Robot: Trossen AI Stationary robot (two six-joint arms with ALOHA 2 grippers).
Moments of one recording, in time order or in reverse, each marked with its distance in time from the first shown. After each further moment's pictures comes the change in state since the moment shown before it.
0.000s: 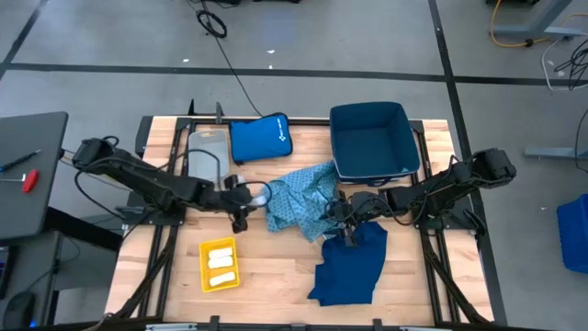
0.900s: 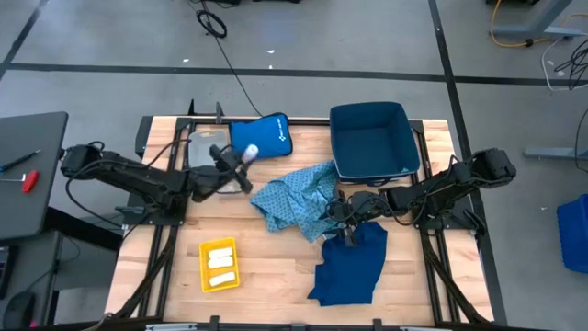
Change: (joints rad) left arm 0.188 -0.145 -0.196 0.633 -0.497 0.301; right arm 0.000 0.000 0.000 0.017 0.000 -0.041
